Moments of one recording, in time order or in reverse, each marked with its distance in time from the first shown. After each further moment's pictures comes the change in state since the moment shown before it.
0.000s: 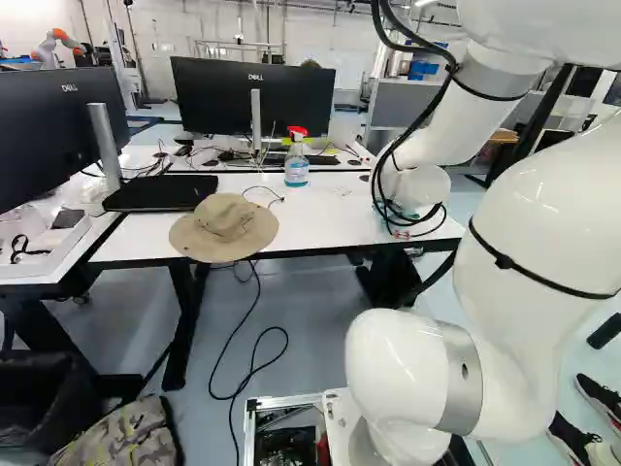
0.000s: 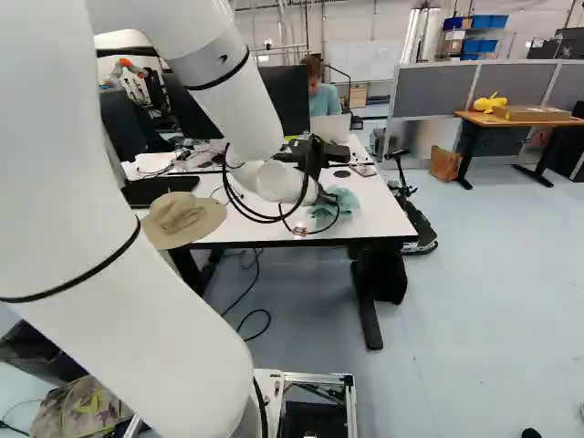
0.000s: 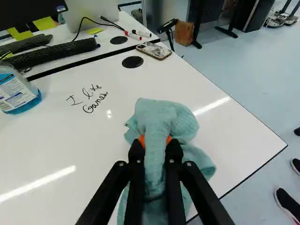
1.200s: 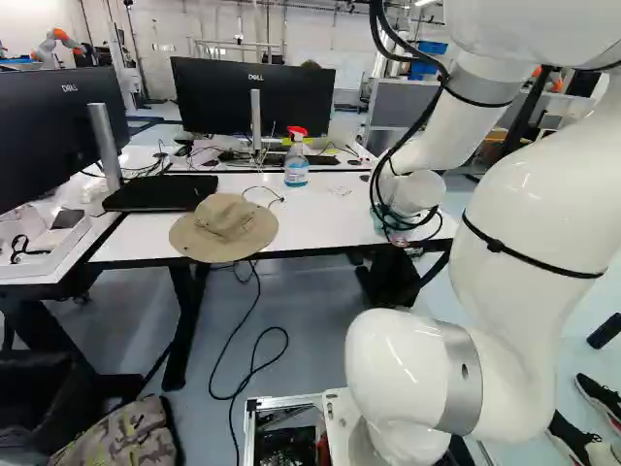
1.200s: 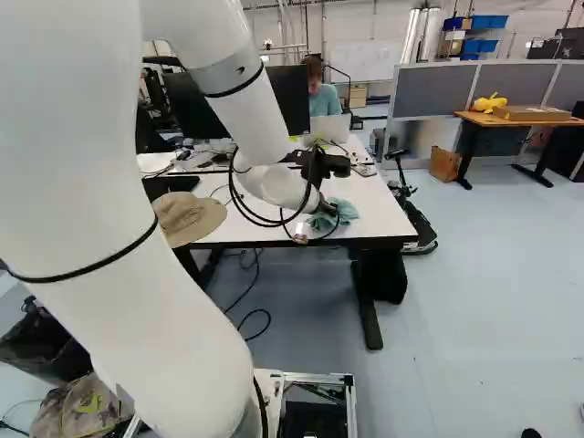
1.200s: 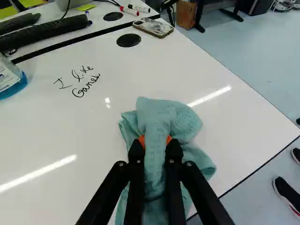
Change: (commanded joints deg) arm 0.0 -4.2 -0.8 0.0 -2.7 0.0
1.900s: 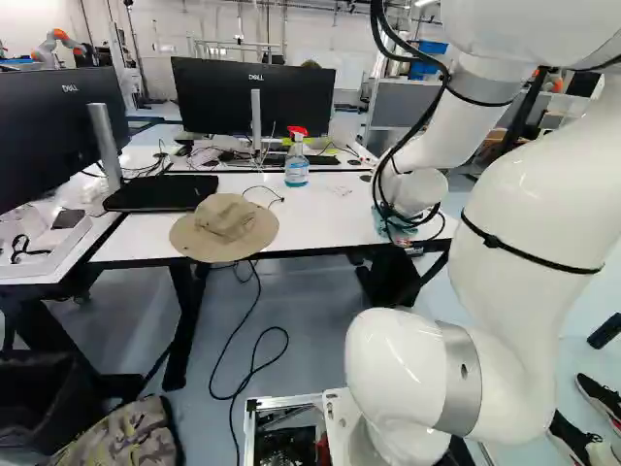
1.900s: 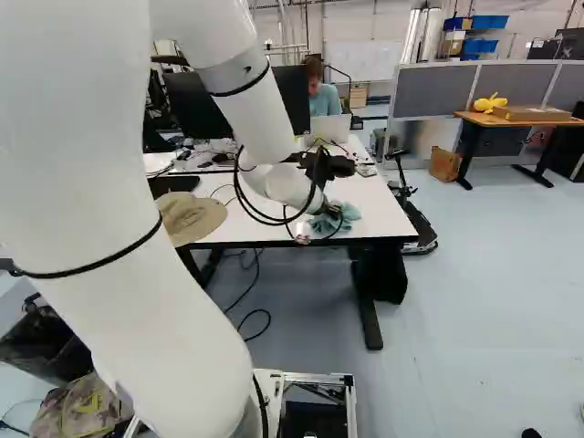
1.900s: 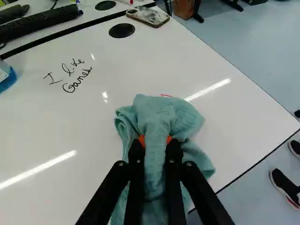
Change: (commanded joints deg) arm -2.0 -1.8 -2.0 0.0 -2.4 0.0
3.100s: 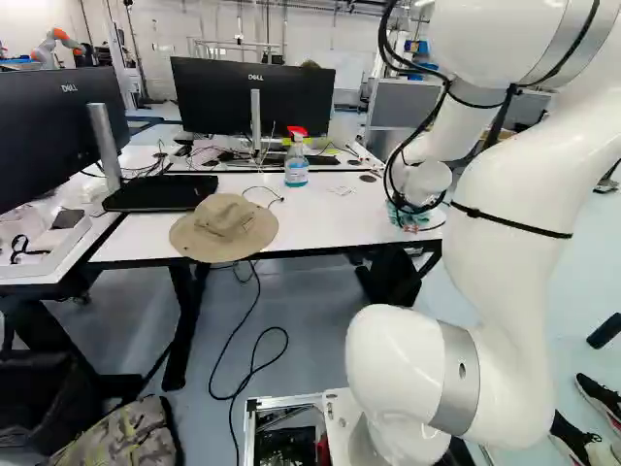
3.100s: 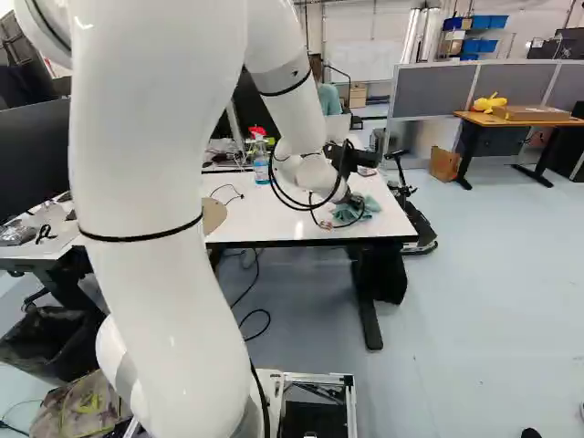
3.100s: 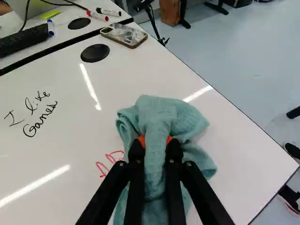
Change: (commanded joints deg) arm -2.8 -11.2 -12.8 0.0 0.0 0.0
